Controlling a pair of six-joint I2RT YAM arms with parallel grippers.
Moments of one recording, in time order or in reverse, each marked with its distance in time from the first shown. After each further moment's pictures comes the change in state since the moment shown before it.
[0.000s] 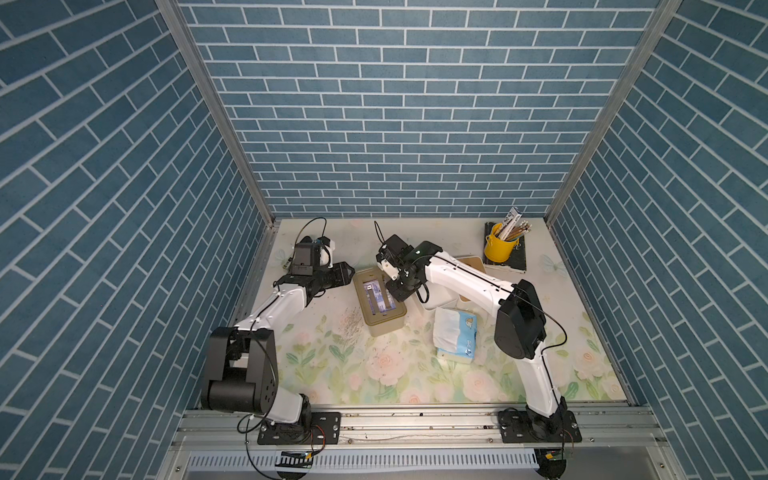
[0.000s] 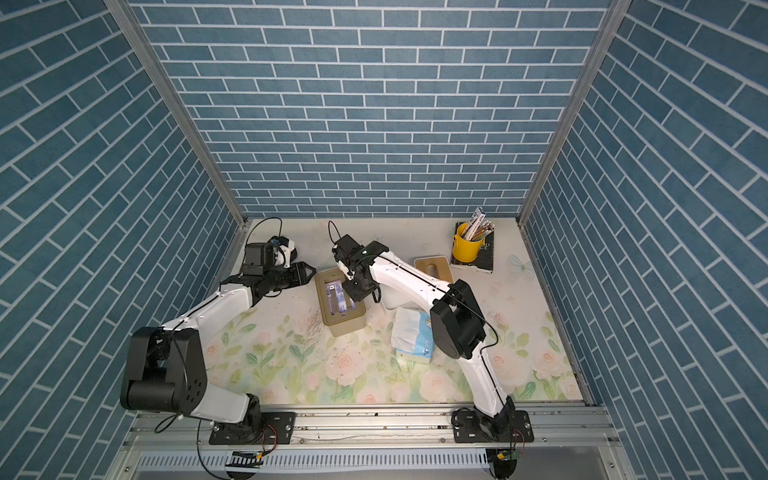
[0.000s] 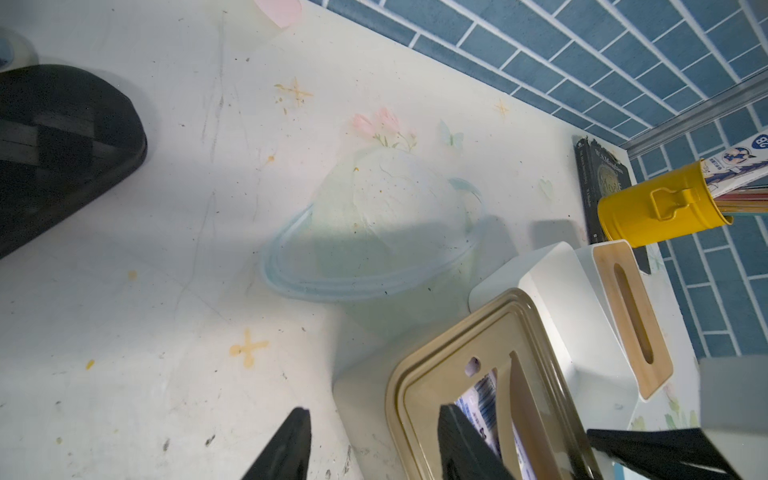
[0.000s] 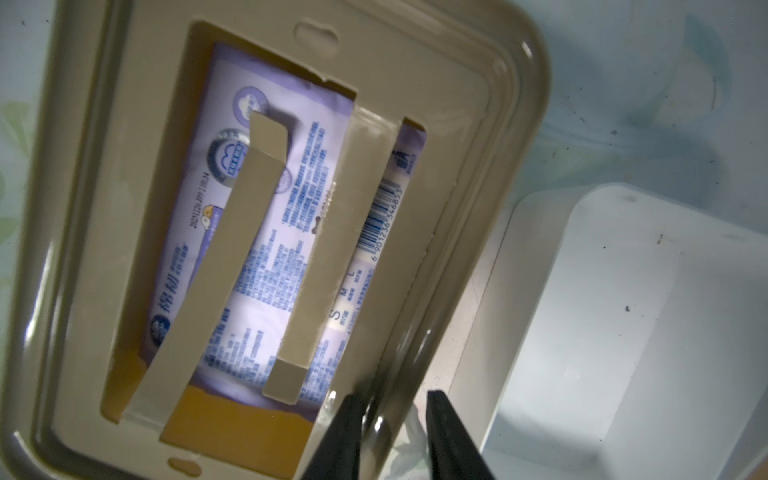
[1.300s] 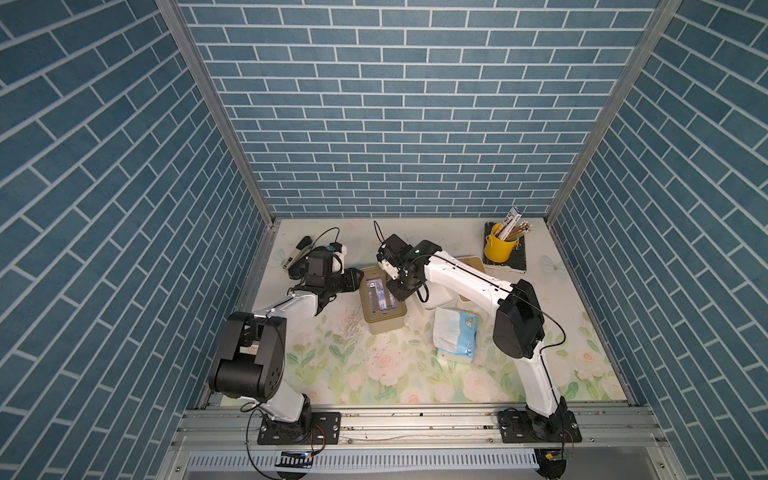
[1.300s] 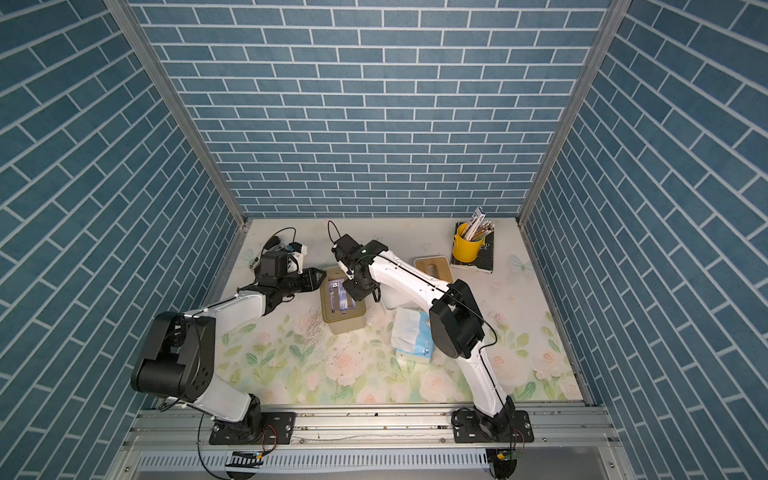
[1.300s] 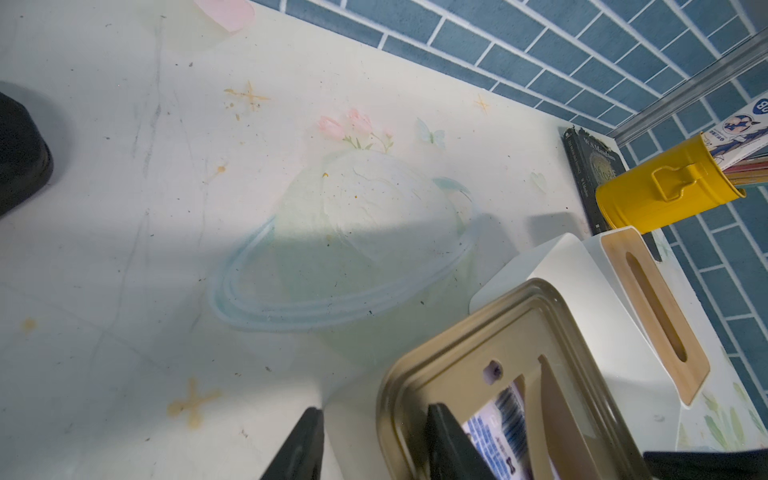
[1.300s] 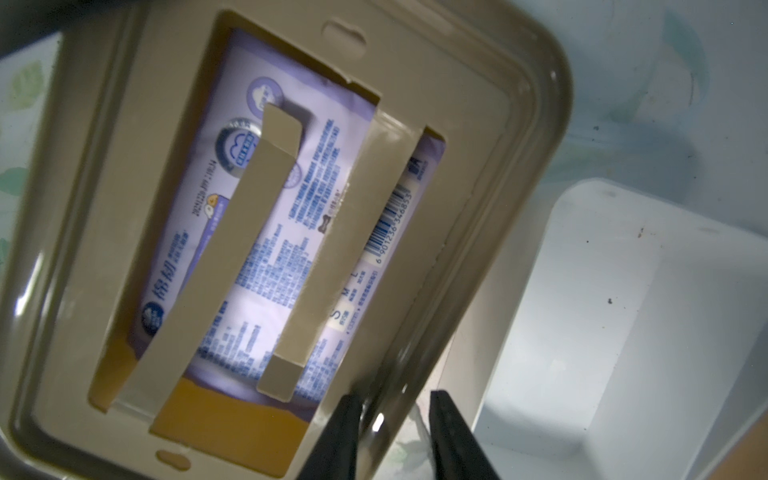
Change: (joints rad) left arm -0.089 0.073 -0.135 0.306 -0.065 -0.004; right arm 0.000 0.008 0.017 -0.023 0.026 0.001
